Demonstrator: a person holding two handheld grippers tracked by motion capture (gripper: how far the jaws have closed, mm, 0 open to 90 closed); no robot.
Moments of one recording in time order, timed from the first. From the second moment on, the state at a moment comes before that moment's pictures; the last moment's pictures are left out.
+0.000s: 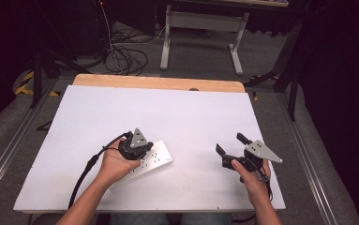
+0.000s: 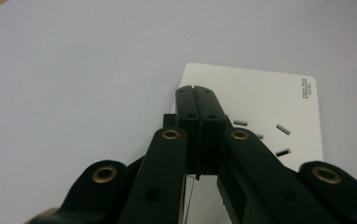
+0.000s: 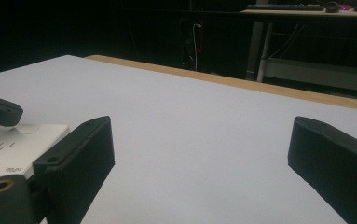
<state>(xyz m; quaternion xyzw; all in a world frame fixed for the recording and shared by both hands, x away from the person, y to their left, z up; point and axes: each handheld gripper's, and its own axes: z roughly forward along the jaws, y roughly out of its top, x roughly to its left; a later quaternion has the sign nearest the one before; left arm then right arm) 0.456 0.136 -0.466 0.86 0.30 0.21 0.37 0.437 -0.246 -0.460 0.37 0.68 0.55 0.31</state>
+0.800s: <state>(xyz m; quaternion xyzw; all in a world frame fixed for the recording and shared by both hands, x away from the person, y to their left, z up) 0.457 0.134 -0.470 0.86 0.30 0.20 0.36 0.436 -0.247 -0.460 0.37 0.68 0.55 0.31</state>
